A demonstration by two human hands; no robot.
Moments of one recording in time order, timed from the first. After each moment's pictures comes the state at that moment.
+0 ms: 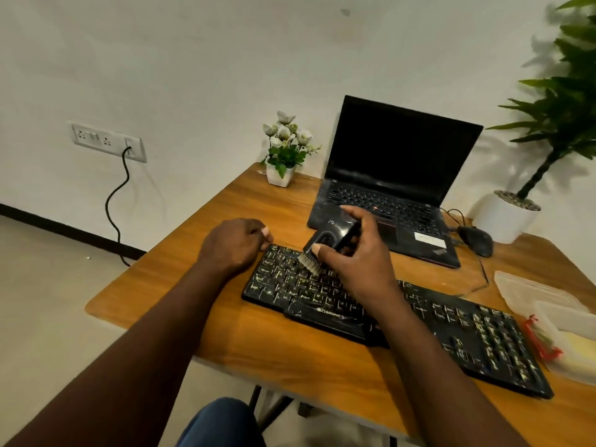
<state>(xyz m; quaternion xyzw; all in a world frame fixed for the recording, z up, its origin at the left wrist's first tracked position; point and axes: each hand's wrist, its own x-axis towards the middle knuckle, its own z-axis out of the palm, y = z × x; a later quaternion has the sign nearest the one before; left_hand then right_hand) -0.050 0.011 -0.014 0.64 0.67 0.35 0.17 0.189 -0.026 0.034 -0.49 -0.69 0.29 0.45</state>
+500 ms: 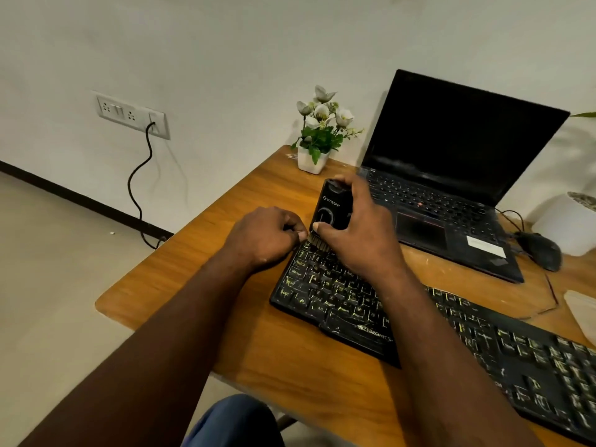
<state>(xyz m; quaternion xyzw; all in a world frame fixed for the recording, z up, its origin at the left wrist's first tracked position) -0.058 0.027 -0.016 0.68 0.64 0.33 0.18 0.127 0.033 0.032 -0.49 -0.78 0.18 0.36</state>
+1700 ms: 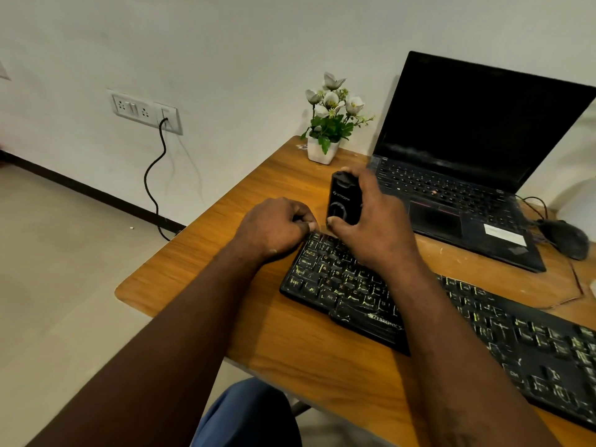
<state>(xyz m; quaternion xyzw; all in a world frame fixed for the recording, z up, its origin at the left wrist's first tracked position) -0.054 0.021 -0.011 0.67 0.65 0.32 0.18 0.133 0.032 0.026 -0.49 -0.79 0.12 0.34</state>
